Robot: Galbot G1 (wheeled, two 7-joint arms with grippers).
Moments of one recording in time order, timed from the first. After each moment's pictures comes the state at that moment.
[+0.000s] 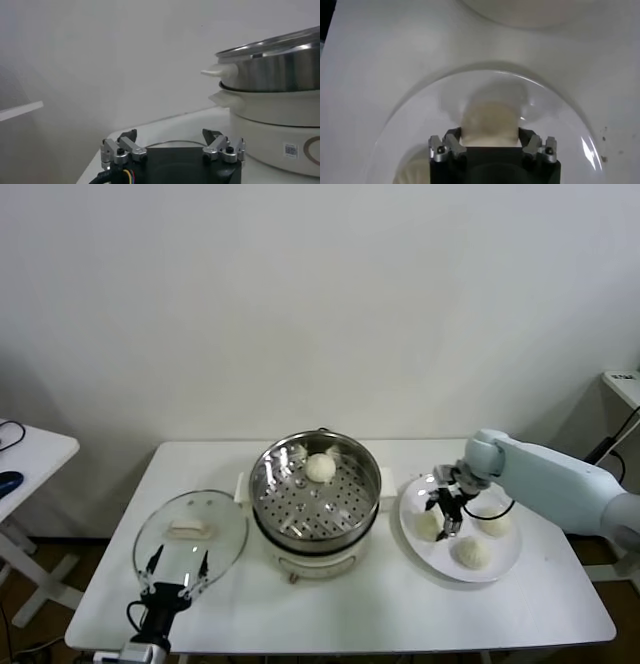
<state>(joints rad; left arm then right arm) 1.64 -1.41 -0.68 -1.84 0.03 -0.17 0.05 0.18 0.86 -1.20 0.99 0.23 -0.06 -1.04</state>
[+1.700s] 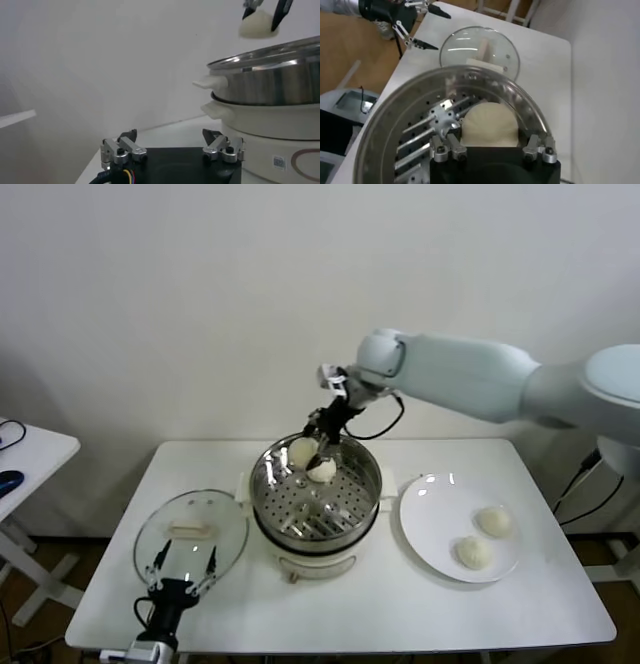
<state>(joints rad) 1.65 -1.42 -0.65 -1.88 0.04 -0.17 0.04 0.63 1.33 -1.52 1.01 0.93 -0.19 -0.98</state>
